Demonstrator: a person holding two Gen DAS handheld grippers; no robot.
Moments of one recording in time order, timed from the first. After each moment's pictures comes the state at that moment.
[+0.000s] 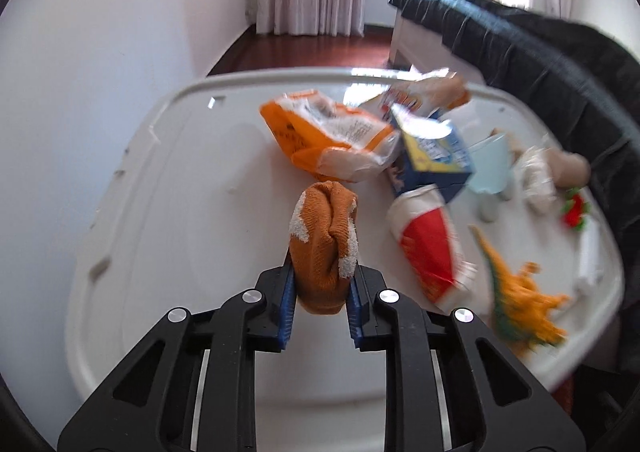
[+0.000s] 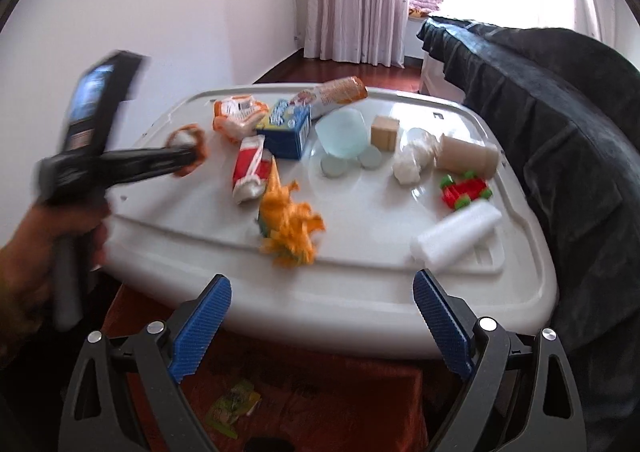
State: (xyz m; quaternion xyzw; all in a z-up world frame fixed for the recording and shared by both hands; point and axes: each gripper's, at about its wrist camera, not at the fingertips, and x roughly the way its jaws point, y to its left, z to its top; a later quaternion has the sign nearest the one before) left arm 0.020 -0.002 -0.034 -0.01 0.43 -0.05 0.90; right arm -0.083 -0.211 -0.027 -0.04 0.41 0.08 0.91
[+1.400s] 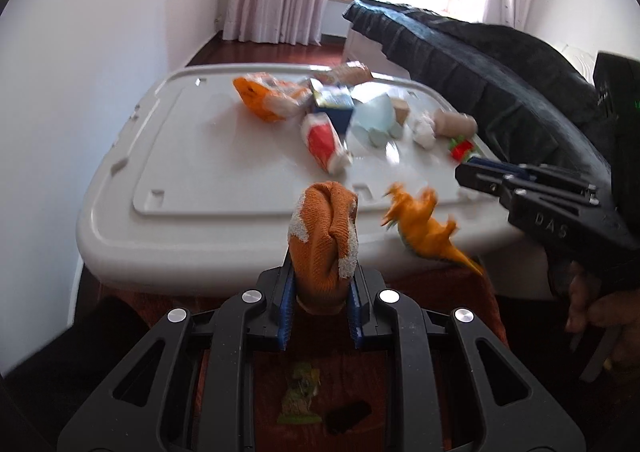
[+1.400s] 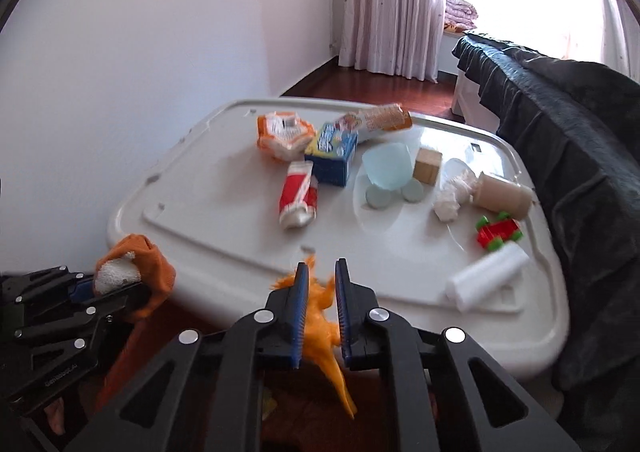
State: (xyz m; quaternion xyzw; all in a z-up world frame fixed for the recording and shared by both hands) left arm -0.129 -0.016 -0.015 -0.04 0.41 -0.13 0.90; right arm -0.087 -0.191 -0.001 -0.06 0.40 0.13 0.90
